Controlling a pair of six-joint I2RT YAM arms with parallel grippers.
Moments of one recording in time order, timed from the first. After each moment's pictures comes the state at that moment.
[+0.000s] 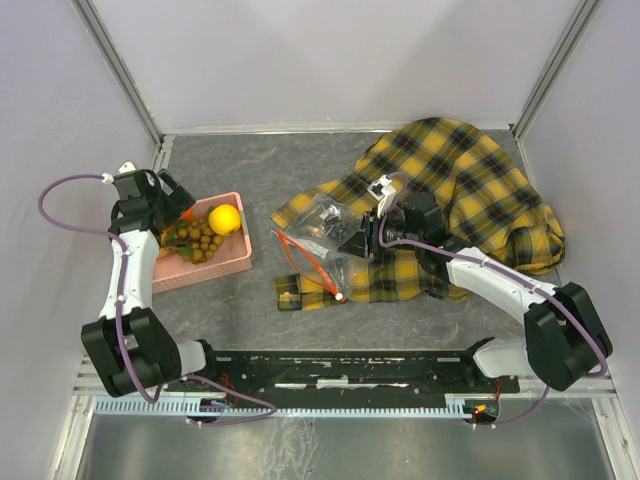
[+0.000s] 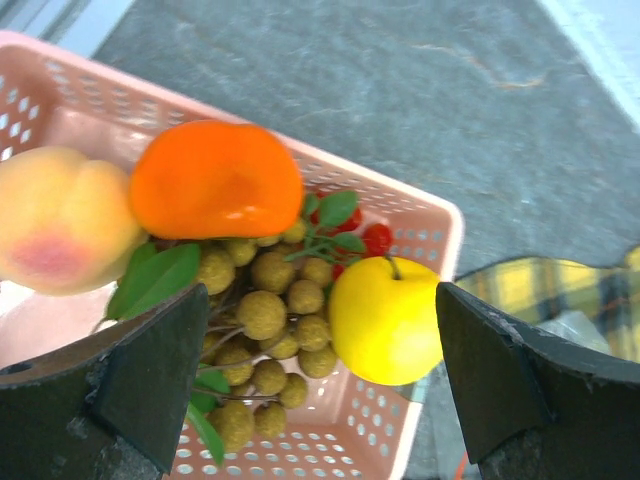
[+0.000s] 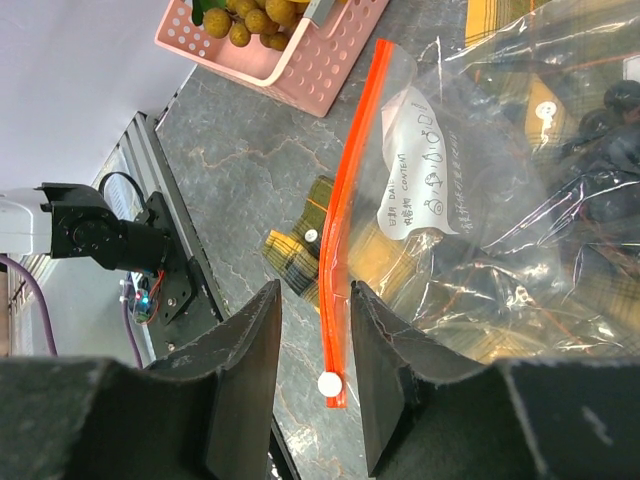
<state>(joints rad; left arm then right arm) 0.29 1.27 1.02 -0.41 0.03 -0.48 0.54 1.34 0.76 0.19 -0.63 0.44</state>
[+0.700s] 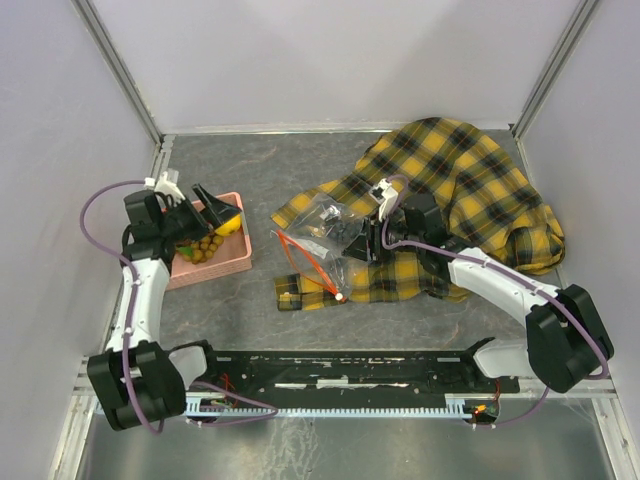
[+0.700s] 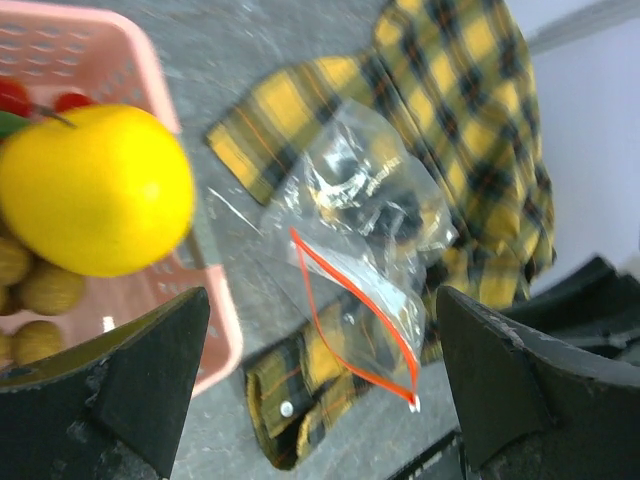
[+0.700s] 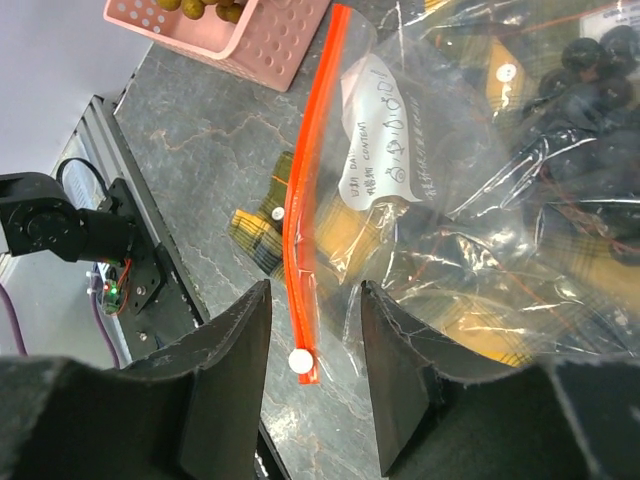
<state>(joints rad) 0.26 1.11 0.81 -0.25 0.69 -0.47 0.53 1.32 0.76 0.10 -0.59 0.38</state>
